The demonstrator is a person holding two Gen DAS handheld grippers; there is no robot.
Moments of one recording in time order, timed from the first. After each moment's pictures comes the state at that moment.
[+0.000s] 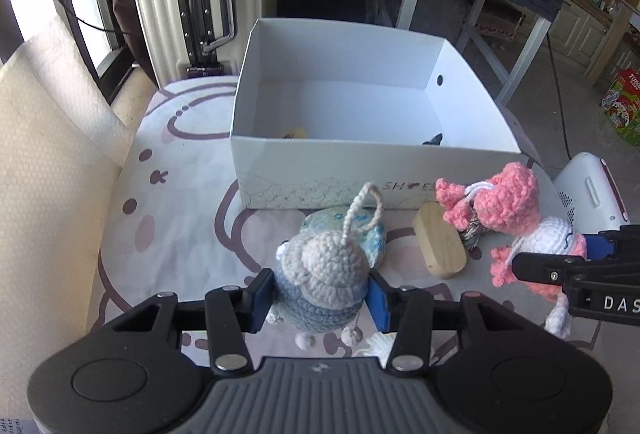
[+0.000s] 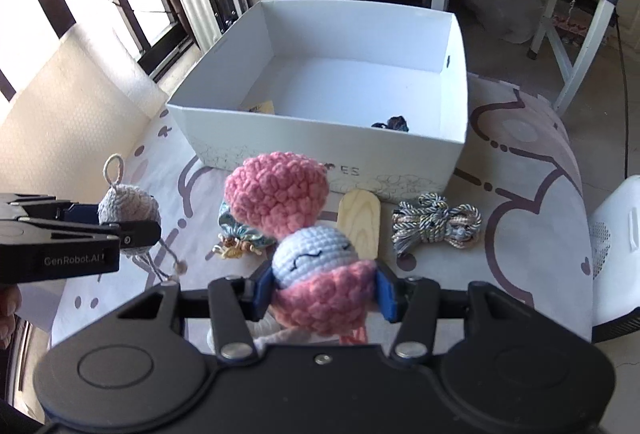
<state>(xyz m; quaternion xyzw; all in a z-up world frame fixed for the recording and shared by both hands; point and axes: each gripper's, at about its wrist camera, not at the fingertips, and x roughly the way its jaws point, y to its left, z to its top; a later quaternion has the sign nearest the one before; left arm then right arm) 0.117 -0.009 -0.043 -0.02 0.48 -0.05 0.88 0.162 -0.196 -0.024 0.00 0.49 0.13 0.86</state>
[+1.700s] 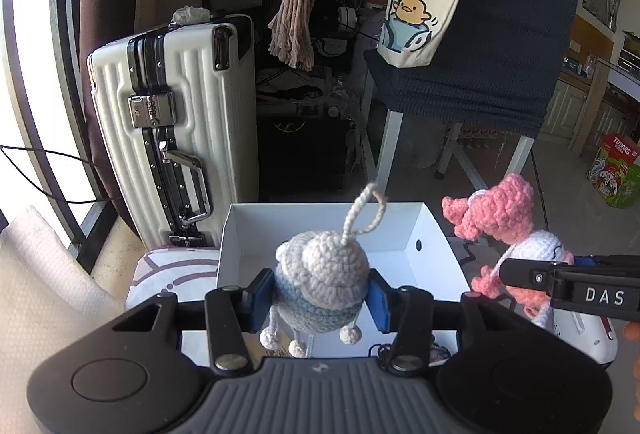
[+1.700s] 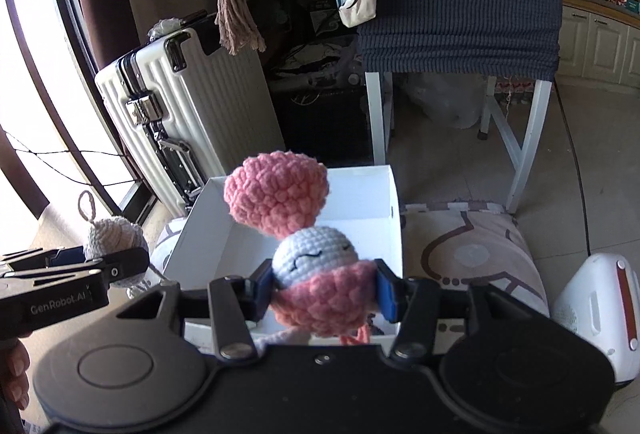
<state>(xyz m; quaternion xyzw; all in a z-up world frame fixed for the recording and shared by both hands) 0.222 -0.037 0.055 -0.01 0.34 -0.06 0.94 0.250 -0.230 0.069 0.07 0.36 0.08 0.93</state>
